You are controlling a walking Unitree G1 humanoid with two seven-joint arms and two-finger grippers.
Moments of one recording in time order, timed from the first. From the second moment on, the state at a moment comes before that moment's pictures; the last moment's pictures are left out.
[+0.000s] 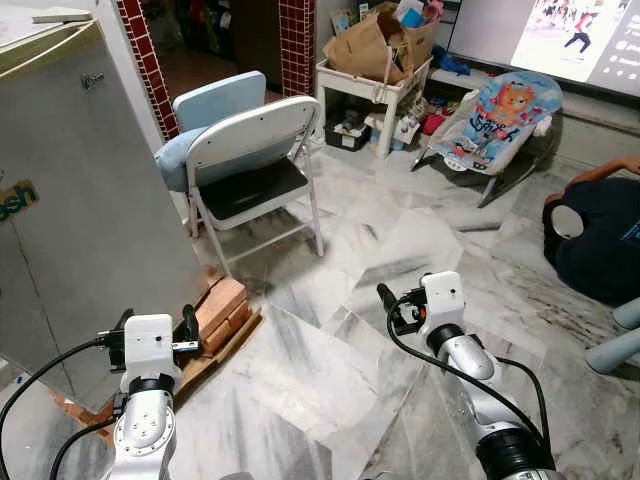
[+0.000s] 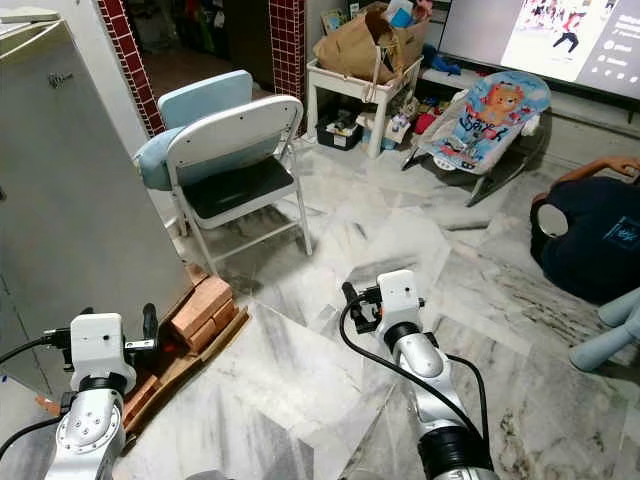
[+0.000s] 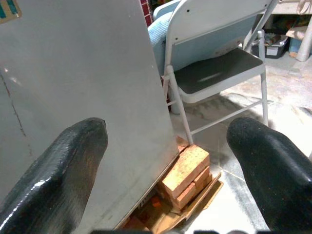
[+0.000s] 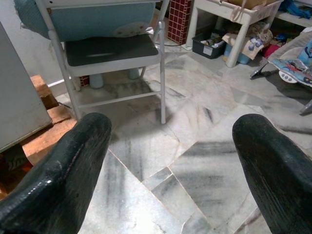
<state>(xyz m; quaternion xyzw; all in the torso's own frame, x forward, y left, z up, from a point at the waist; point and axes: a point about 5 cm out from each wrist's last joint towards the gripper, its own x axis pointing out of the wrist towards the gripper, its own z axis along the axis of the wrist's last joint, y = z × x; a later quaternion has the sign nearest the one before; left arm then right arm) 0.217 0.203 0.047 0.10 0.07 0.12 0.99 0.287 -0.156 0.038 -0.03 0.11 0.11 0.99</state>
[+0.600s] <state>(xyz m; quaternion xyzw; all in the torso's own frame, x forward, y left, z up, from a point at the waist) 0.219 0.203 0.050 0.10 0.07 0.12 0.99 0.291 -0.153 0.041 -0.03 0.11 0.11 0.99</state>
